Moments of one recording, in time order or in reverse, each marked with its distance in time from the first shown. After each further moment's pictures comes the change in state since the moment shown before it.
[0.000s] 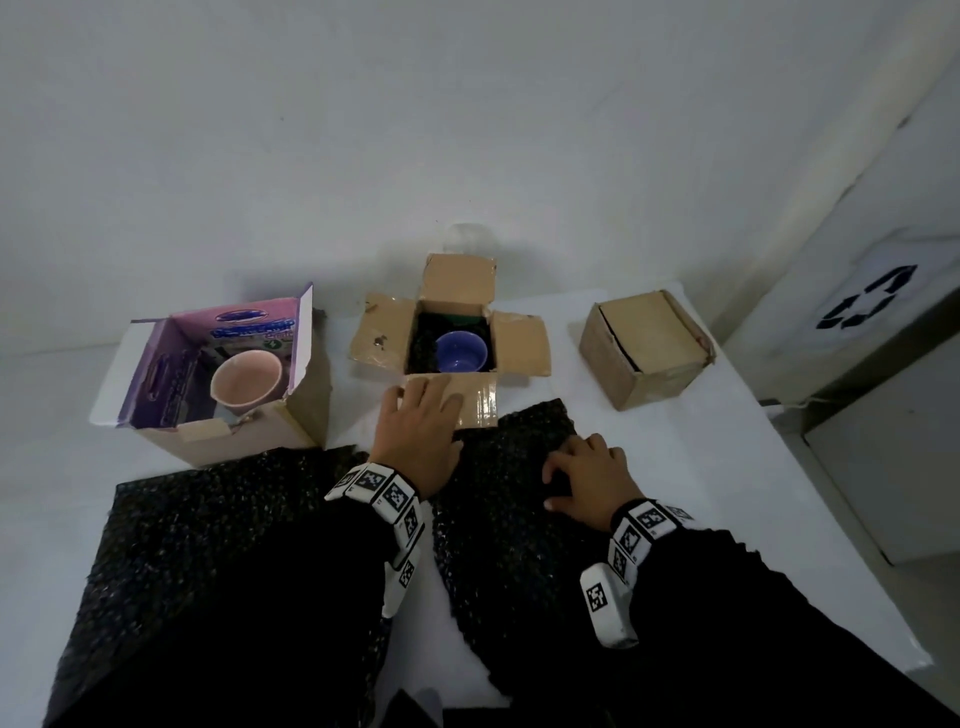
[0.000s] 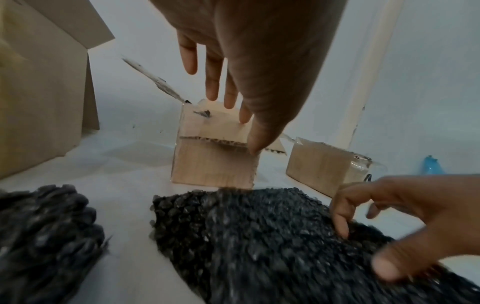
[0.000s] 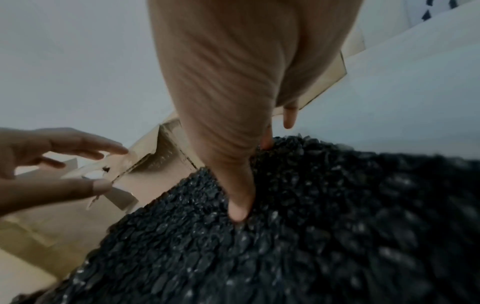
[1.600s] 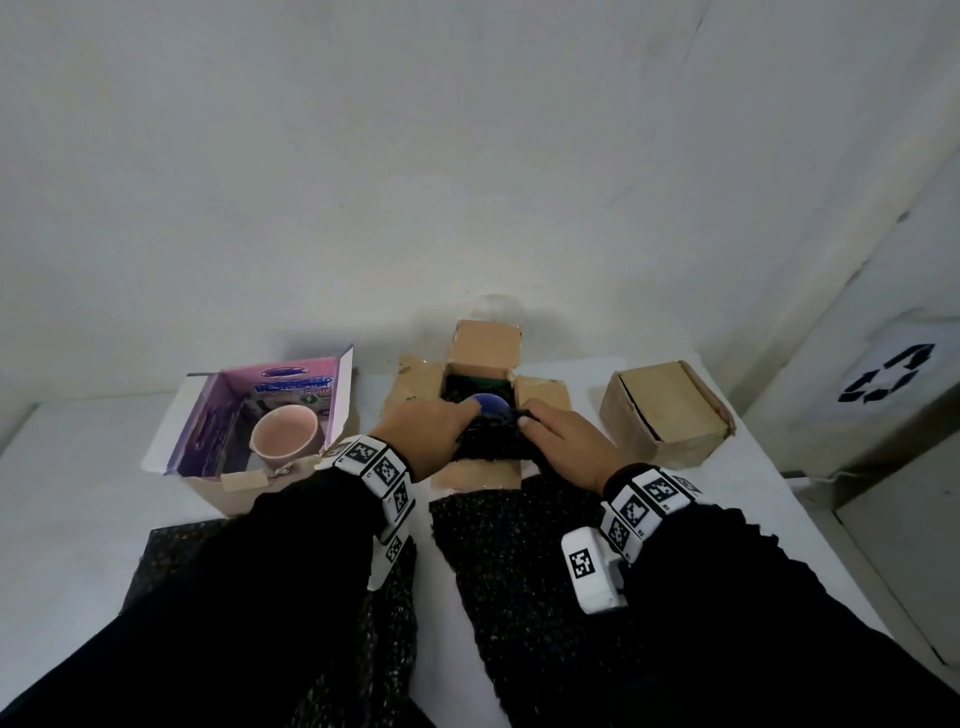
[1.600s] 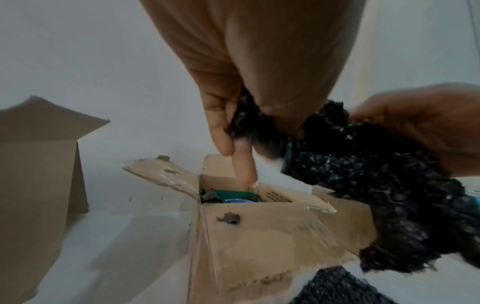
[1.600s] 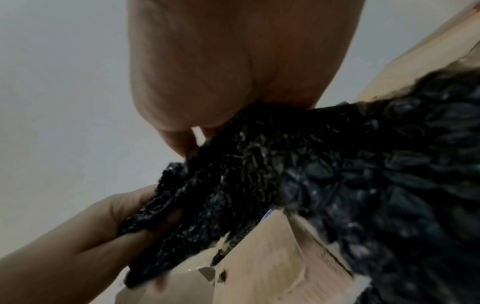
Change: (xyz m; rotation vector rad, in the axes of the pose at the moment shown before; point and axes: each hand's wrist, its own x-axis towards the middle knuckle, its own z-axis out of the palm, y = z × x) left_hand 0.047 -0.053 -0.067 -0.125 -0.159 0.170; right_hand 0.041 -0.054 -0.119 0.603 0.188 -0.250
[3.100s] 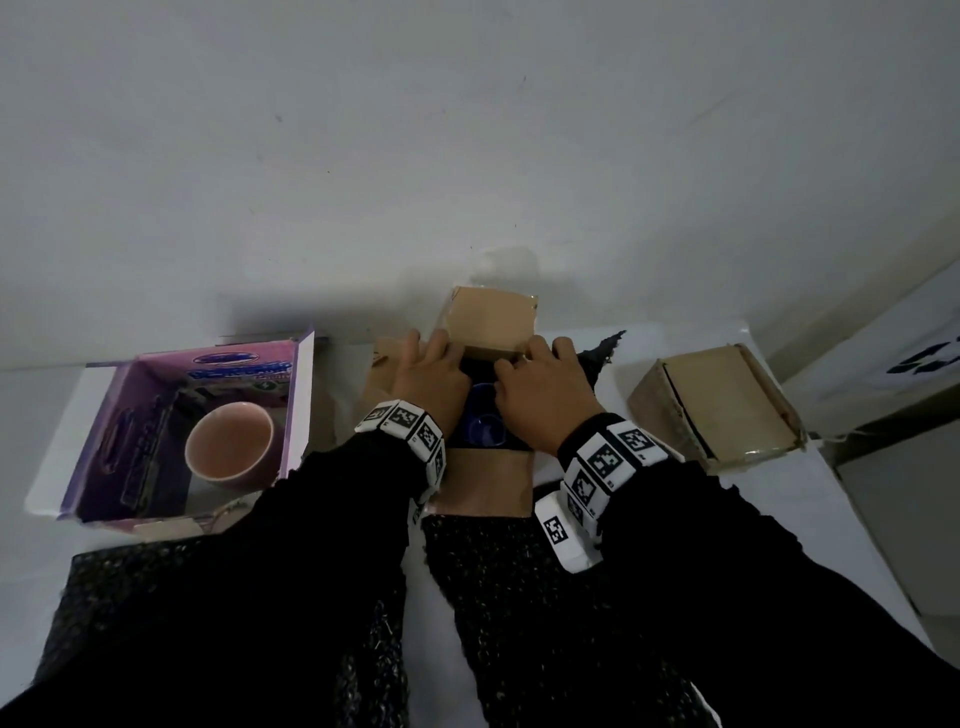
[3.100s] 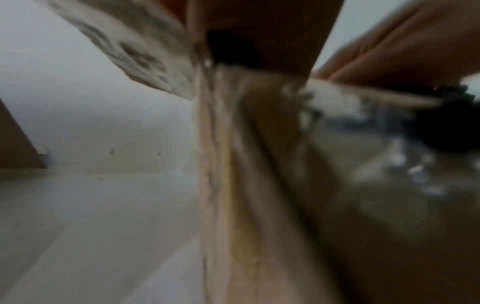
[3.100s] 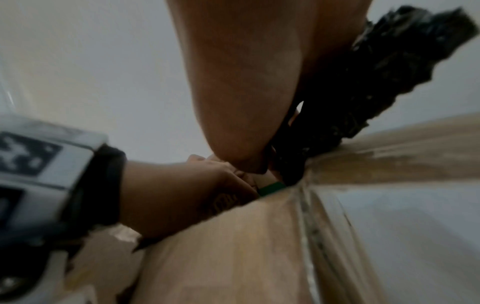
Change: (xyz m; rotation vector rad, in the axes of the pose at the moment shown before) left_hand 0.105 -0.040 0.060 0.259 -0.080 -0.215; right_hand 0.123 0.021 0.028 -0.914 0.082 -0.079
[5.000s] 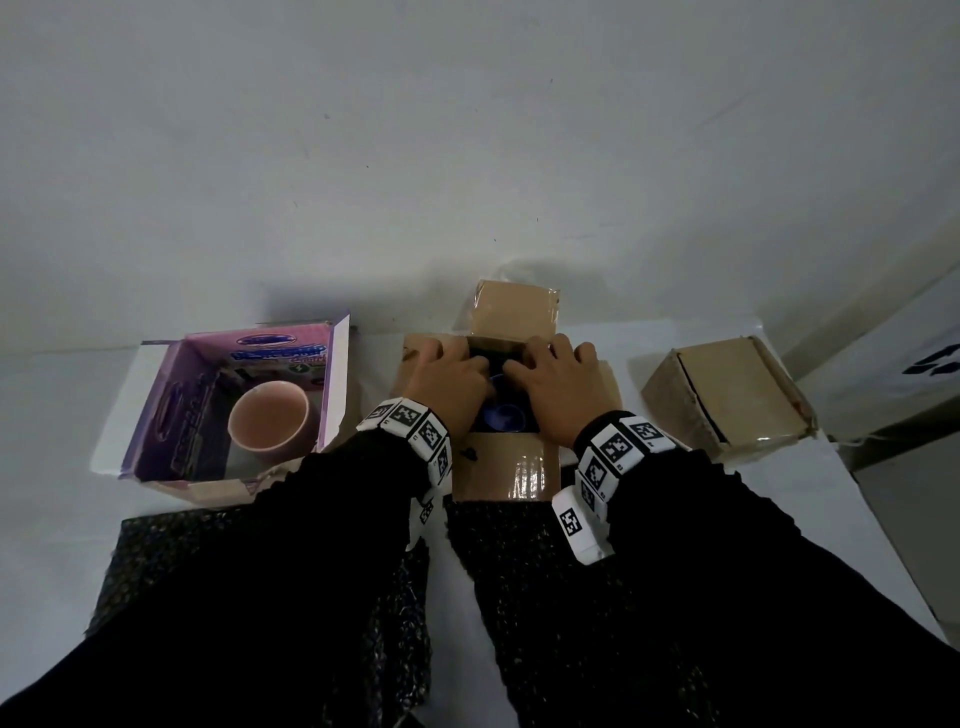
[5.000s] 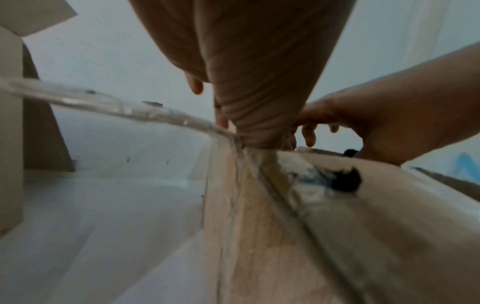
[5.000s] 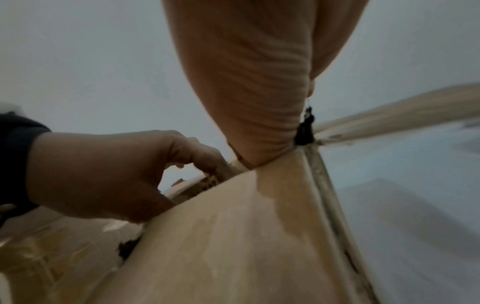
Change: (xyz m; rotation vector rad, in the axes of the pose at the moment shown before) left_hand -0.039 -0.008 -0.014 -0.059 0.000 0.116; right_hand -0.019 -0.009 -0.008 -0.043 -0.106 -0.009
